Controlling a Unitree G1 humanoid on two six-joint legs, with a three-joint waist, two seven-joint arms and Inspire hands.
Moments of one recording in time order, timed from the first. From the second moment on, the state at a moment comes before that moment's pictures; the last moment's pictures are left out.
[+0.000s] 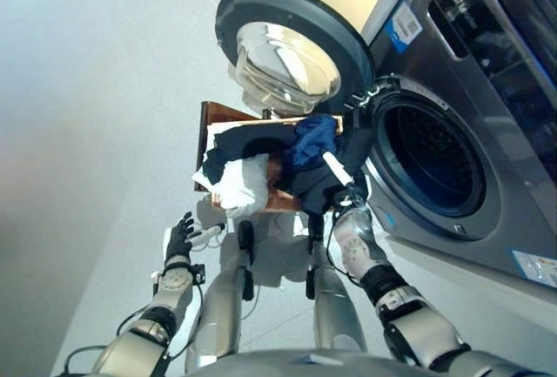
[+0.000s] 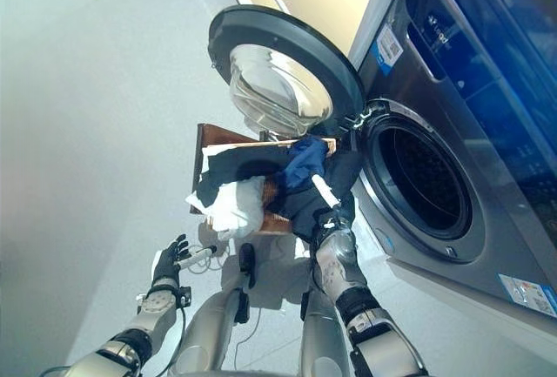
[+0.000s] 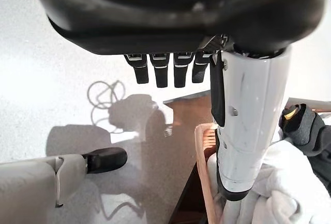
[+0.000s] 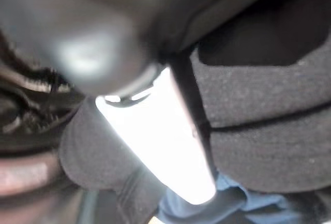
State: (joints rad) left arm -0.24 0.23 -0.30 1.13 -0.41 -0.27 0.31; right arm -0.40 -0.11 0.23 0.73 0.87 -0.31 -0.34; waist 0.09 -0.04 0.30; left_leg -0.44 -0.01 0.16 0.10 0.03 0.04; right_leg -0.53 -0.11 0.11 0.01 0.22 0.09
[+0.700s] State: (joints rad) left arm -0.22 0.20 -0.30 1.15 -0.44 -0.27 0.26; right arm -0.40 -0.07 0.07 0.81 1.11 -0.41 -0.26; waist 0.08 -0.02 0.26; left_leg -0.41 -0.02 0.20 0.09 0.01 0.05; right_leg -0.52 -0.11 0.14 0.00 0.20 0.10
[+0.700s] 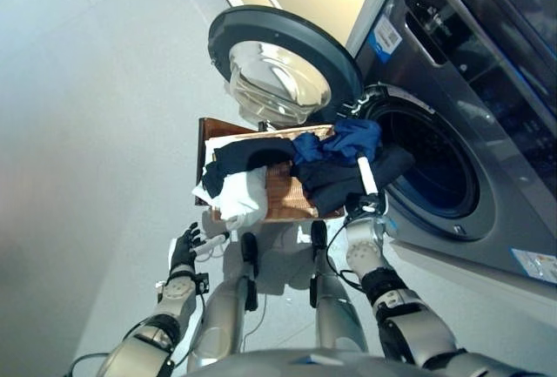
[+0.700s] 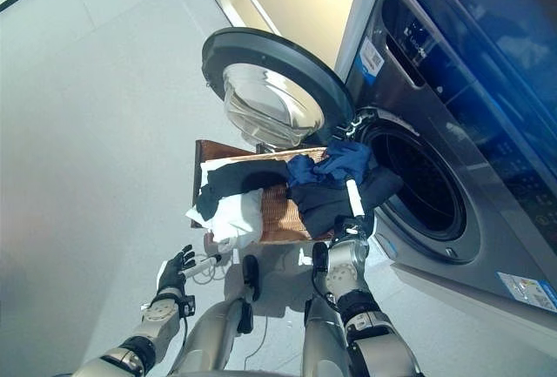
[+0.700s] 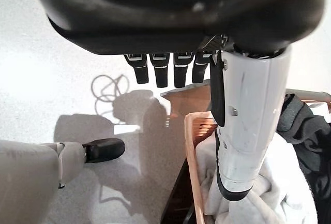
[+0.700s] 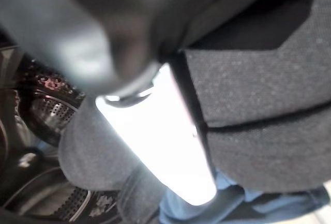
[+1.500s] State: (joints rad) left arm -0.20 0.18 -0.30 1.16 -0.45 -0.27 0.22; right arm -0.55 -0.22 -0.25 0.92 1.29 -0.50 -0.31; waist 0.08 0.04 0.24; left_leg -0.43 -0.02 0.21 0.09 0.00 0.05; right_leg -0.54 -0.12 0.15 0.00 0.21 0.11
